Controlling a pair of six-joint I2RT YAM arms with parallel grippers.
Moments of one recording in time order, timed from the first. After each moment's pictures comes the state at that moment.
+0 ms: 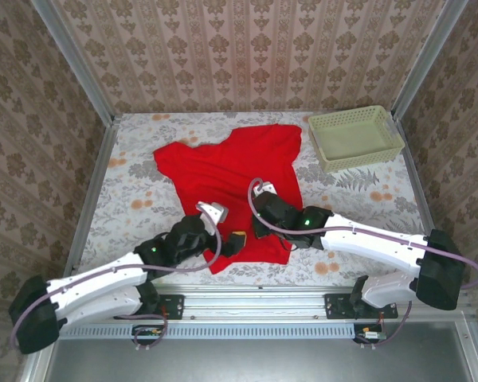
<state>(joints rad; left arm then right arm) -1.04 0.91 0.44 -0.04 -0.11 -0.34 1.00 1.32 0.98 -0.50 0.29 0.55</state>
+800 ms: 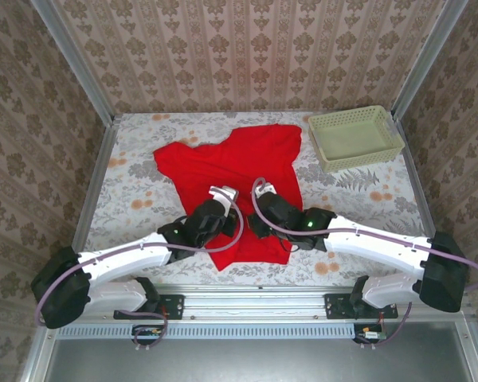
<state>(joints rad) -0.98 1.17 0.60 0.01 -0.26 -0.33 1.00 1.29 0.94 -0.46 0.26 0.58</state>
